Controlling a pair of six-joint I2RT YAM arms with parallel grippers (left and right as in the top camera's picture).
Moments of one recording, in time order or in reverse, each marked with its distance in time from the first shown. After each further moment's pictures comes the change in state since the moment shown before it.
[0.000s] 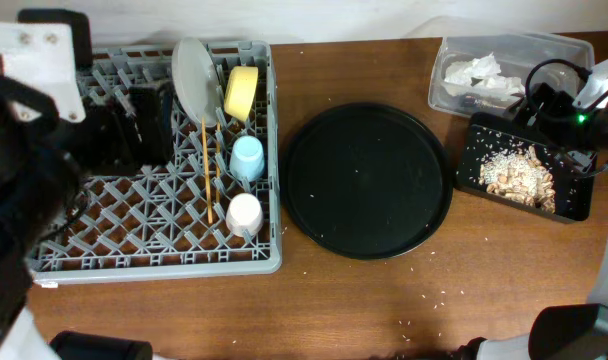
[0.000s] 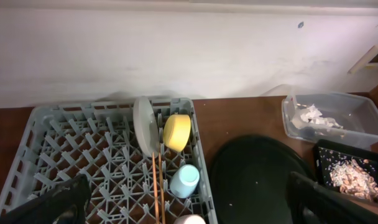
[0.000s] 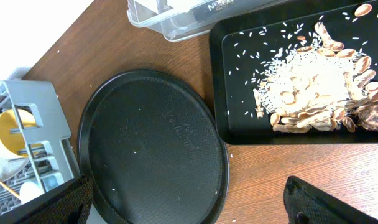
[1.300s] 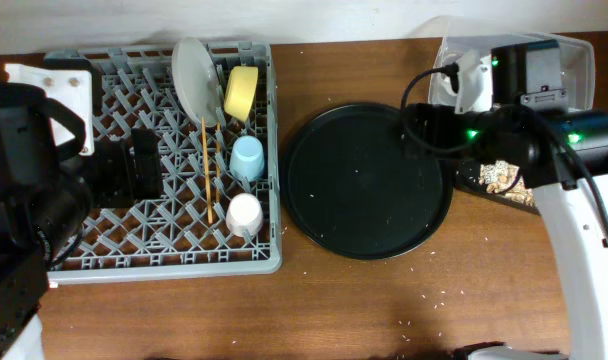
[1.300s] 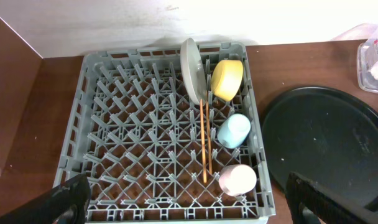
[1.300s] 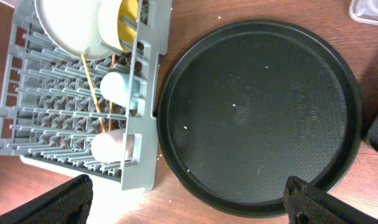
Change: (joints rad) left arm 0.000 -0.177 -0.403 0.000 -0.187 0.053; right arm 0.536 -0.156 -0.002 0.000 0.006 -0.001
